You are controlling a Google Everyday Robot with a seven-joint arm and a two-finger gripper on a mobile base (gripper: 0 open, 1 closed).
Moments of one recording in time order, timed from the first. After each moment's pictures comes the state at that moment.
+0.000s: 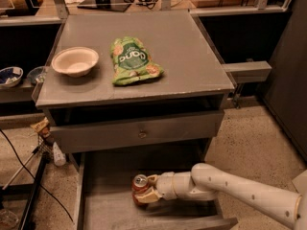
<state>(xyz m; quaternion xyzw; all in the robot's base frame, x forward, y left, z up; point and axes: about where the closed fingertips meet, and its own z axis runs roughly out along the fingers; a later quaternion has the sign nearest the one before) 0.487 0.047 0.423 -0.49 0.68 0.40 0.36</state>
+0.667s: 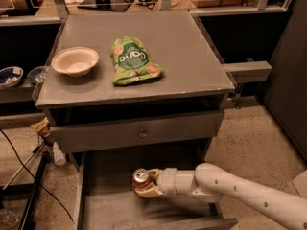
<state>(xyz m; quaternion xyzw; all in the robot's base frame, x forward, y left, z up) 0.494 0.040 0.471 -0.50 0.68 0.35 0.42</state>
